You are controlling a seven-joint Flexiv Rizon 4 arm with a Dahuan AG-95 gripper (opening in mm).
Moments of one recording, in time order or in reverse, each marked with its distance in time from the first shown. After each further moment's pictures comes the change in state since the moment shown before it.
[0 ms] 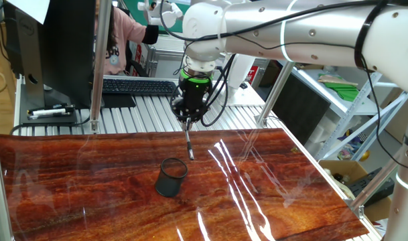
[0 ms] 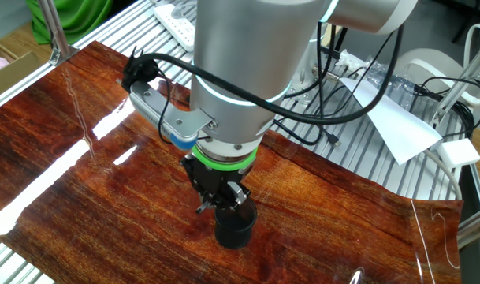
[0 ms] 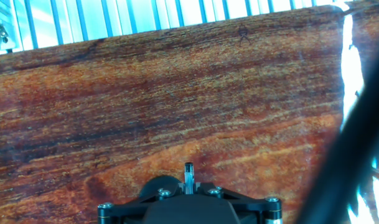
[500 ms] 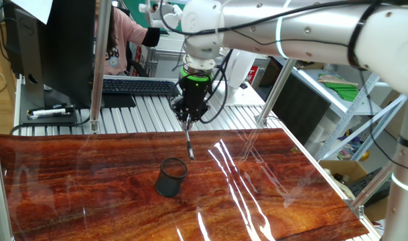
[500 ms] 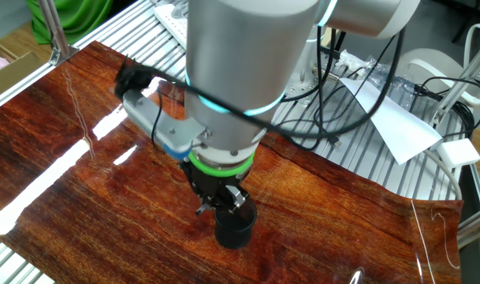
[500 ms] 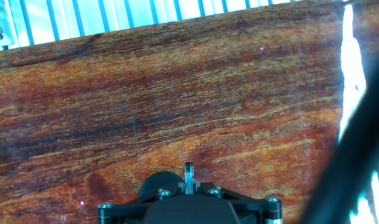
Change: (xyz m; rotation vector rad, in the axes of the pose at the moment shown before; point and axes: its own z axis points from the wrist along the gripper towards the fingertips) arm -0.002 0.001 0.001 0.003 0.044 -0.038
